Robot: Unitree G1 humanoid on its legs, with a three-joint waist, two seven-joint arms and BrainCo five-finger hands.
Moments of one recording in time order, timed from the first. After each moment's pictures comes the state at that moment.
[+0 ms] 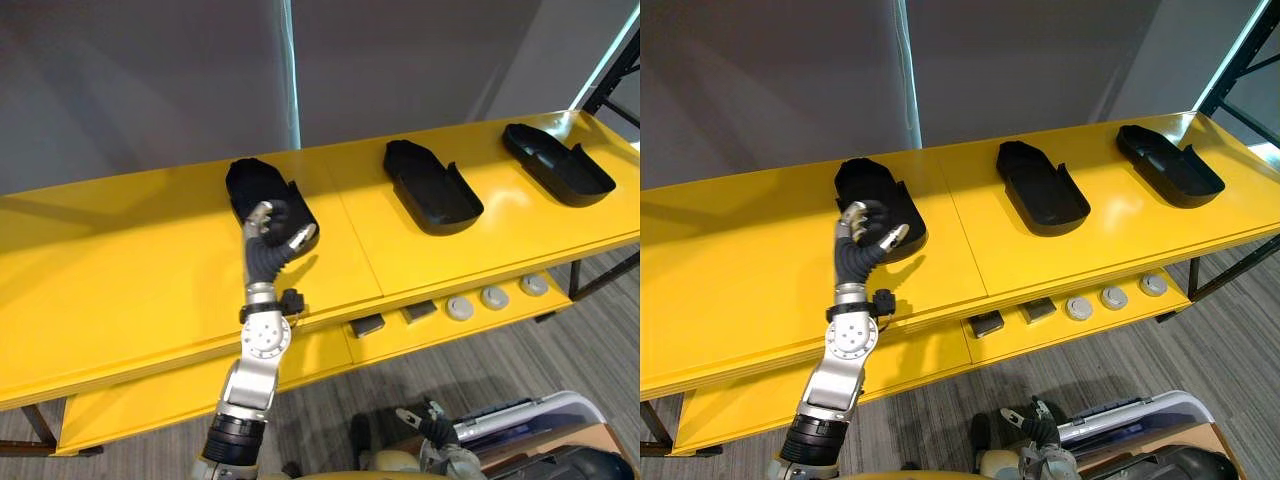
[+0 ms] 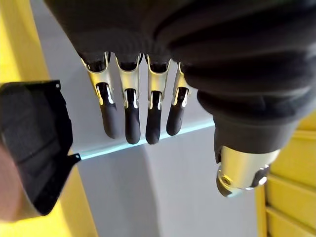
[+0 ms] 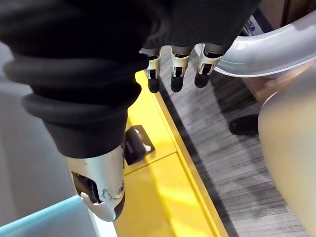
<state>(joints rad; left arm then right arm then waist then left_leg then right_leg) -0.09 -0.04 -0.29 -0.12 0.37 -0.06 0.33 0.22 -0.01 -0.06 0.73 0.15 -0.09 -0.02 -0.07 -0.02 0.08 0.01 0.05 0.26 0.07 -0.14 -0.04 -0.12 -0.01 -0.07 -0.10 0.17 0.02</state>
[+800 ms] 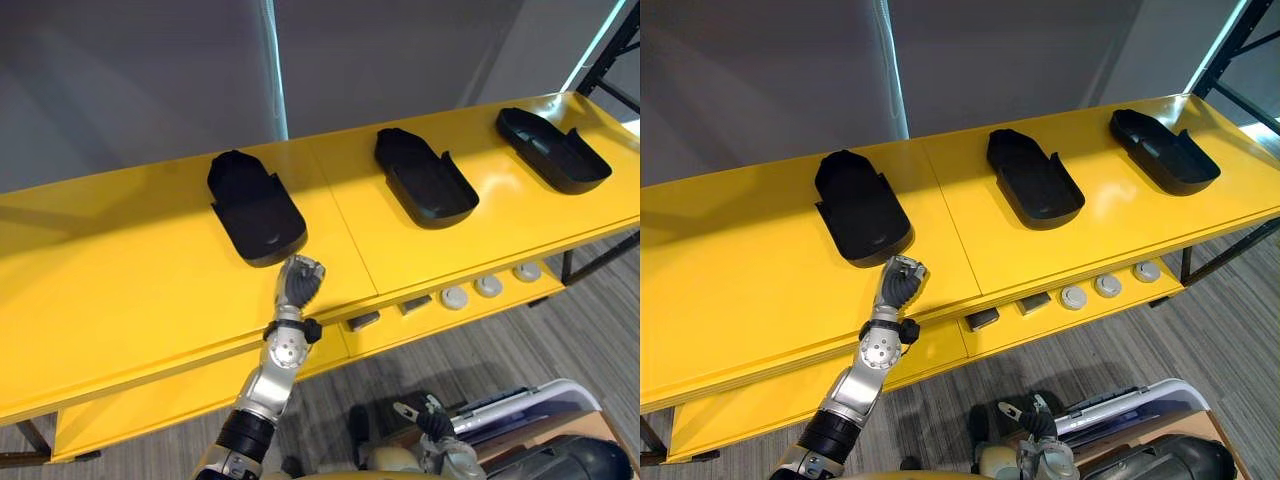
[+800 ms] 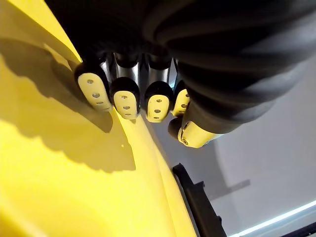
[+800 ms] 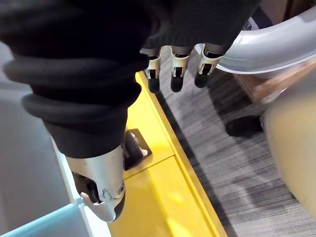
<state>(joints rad) -0.17 0.01 -0.20 0.23 0.47 -0.02 0.37 0.16 -0.01 -0.06 0.77 0.15 -0.09 -0.02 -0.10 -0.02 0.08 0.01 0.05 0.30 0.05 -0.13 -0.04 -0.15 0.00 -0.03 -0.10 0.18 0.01</state>
